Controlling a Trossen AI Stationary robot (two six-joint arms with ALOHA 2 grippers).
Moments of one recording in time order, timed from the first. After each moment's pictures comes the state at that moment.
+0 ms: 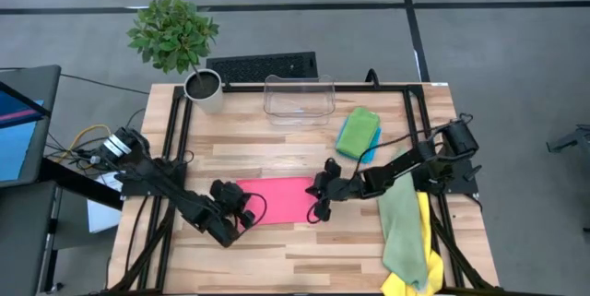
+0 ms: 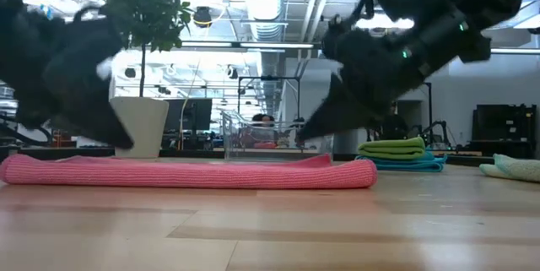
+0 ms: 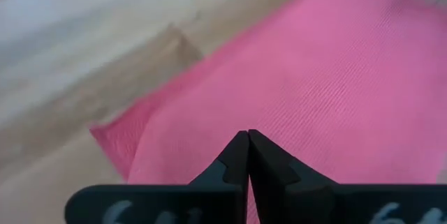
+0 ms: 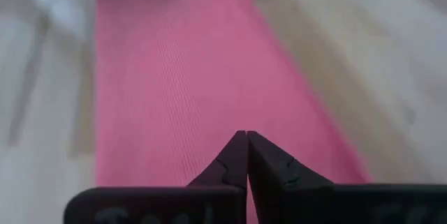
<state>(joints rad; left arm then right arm) -0.66 1.66 0.67 -0.33 -0.82 -1.46 0.28 1.81 0.72 0.41 0.31 0.39</state>
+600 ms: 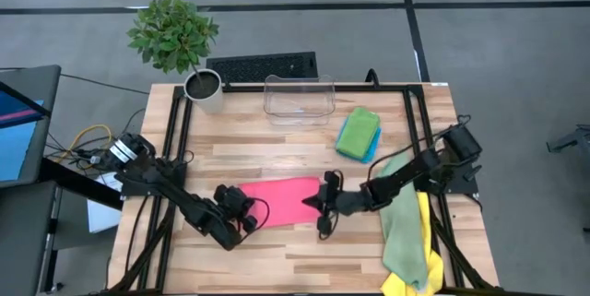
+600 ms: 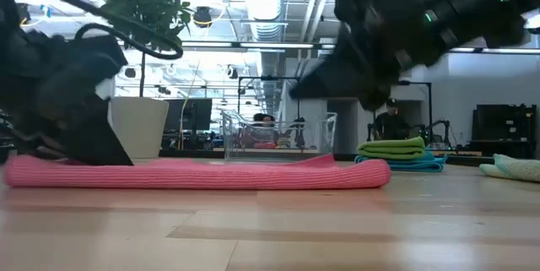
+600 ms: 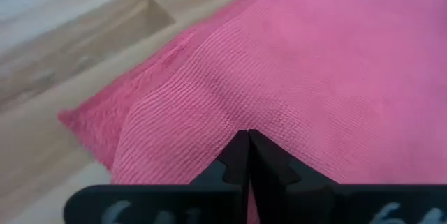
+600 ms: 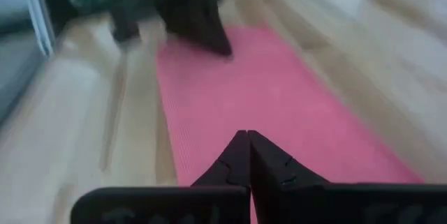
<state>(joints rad) -0.67 1.72 0.67 -0.21 -0.79 -1.44 0.41 1.81 0.72 0.60 0.43 0.39</state>
